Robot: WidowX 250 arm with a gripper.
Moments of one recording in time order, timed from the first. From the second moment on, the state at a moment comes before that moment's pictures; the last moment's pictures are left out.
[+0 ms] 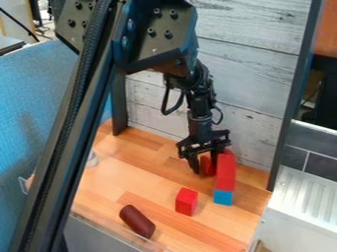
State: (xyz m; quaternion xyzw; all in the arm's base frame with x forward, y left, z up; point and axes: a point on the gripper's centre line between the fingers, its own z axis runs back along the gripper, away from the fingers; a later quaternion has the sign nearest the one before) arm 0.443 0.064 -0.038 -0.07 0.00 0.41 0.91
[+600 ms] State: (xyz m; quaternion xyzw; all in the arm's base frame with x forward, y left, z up) arm 0.434 0.063 -0.025 -0.09 -0.02 0.40 0.91
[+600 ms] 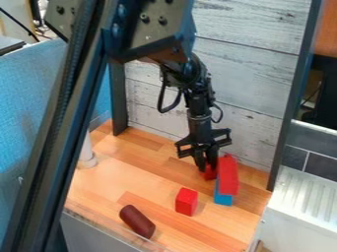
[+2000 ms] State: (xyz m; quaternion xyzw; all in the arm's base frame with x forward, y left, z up) arm 0.391 0.031 0.055 -0.10 -0.05 0.42 0.90
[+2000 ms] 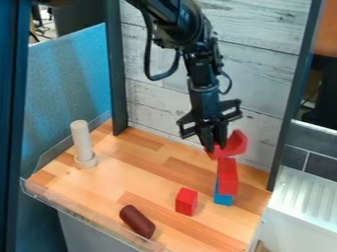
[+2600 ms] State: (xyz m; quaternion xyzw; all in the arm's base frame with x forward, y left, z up) arm 0.384 0.030 0.044 -0.08 -0.05 0.41 0.91
